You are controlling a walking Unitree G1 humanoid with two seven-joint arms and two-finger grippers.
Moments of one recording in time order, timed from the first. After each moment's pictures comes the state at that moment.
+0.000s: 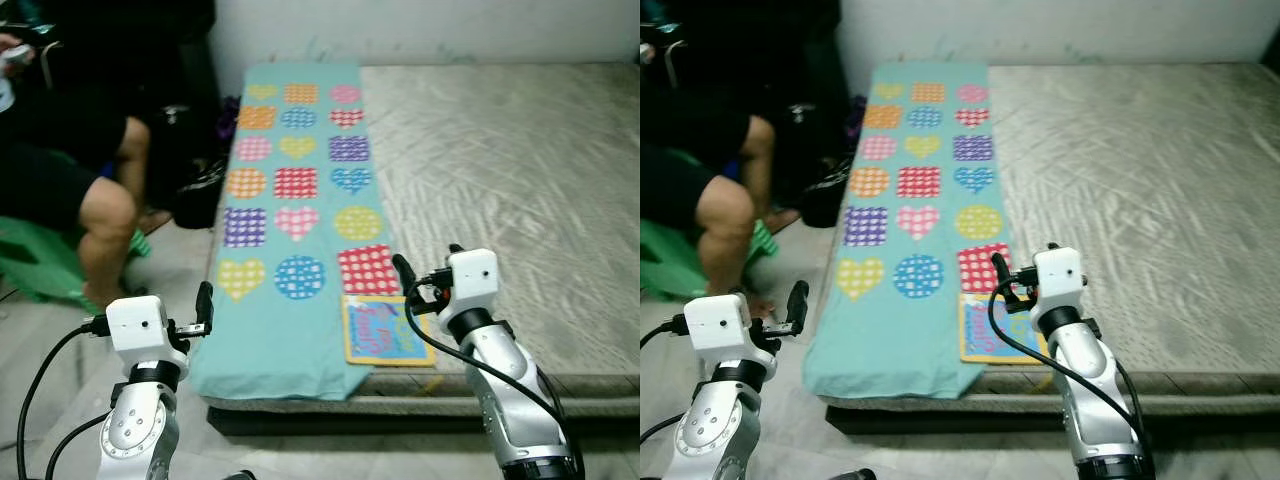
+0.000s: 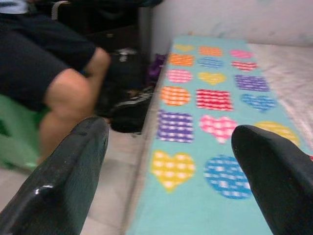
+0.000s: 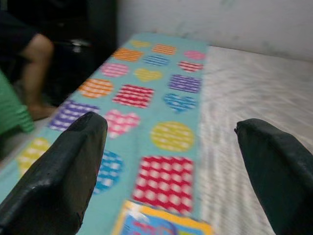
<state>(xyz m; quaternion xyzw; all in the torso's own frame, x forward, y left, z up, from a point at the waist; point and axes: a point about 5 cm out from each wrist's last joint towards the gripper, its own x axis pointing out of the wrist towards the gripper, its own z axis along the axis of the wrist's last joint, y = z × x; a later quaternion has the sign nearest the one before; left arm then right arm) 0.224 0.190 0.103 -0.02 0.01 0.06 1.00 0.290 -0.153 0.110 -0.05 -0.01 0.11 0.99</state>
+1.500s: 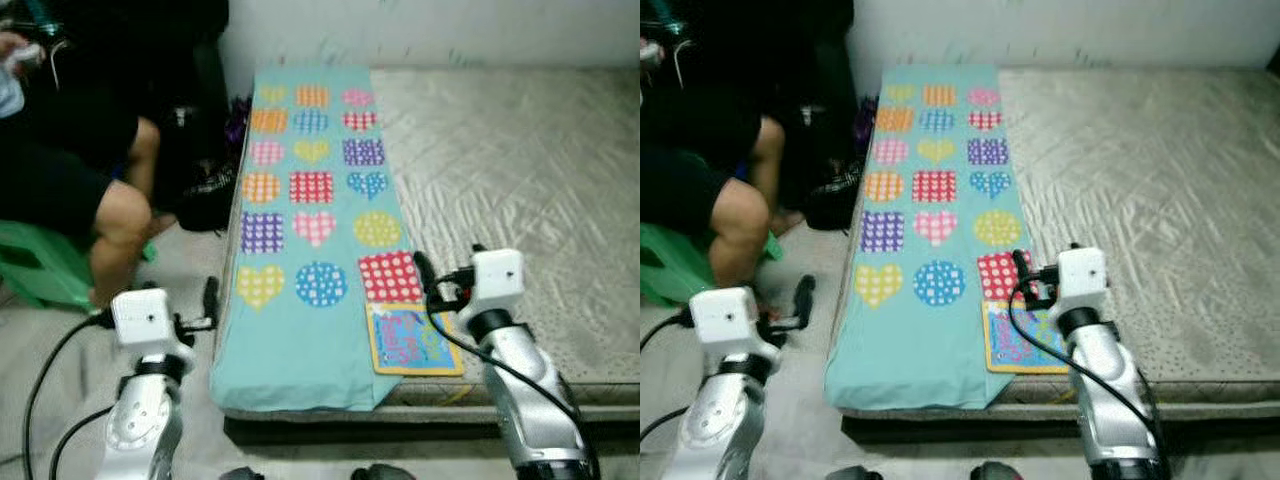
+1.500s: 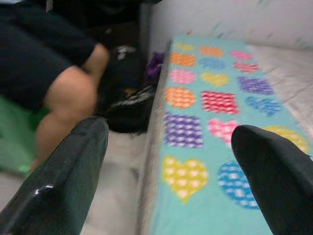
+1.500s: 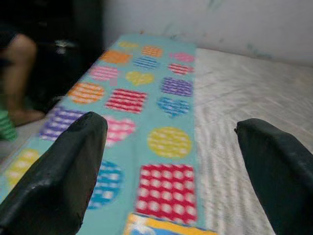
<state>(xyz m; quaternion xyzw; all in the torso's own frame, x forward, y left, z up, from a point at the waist) 0.229 0.185 0.103 -0.03 0.01 0.06 1.00 0.291 -0.170 0.116 -0.05 -0.01 0.09 1.00</state>
